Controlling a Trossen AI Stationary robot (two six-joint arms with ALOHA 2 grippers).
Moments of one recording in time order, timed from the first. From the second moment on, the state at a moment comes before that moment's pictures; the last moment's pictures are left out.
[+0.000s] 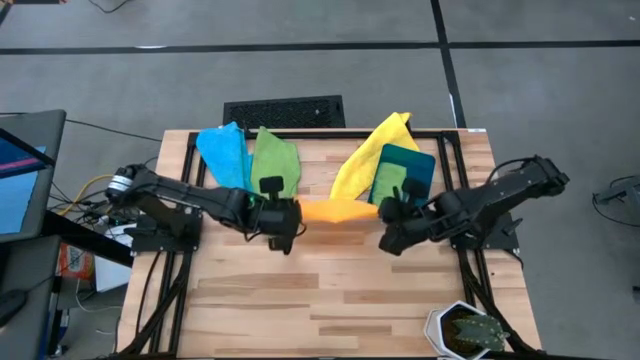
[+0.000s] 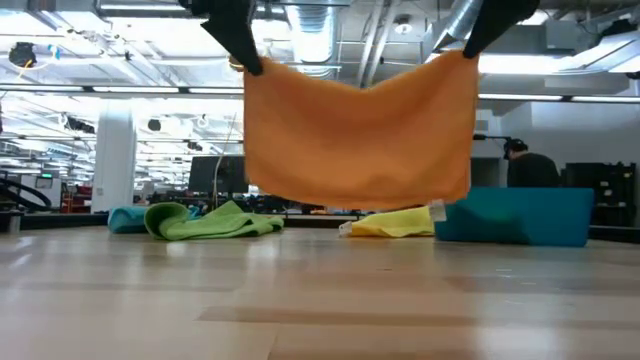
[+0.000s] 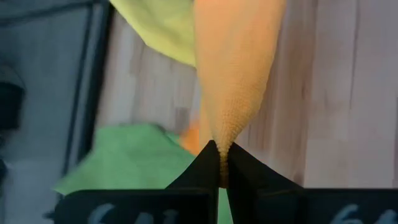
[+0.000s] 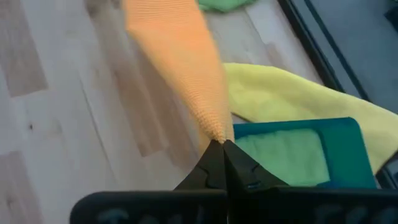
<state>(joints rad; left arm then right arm) -0.22 1.56 1.40 -1.01 -0.52 -0.16 0.40 1.38 1.30 -1.16 0.57 0.57</state>
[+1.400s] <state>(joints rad) -0.40 1.60 0.96 -0.64 -0.09 -0.67 0.47 1.77 1.27 -0.82 0.24 0.83</state>
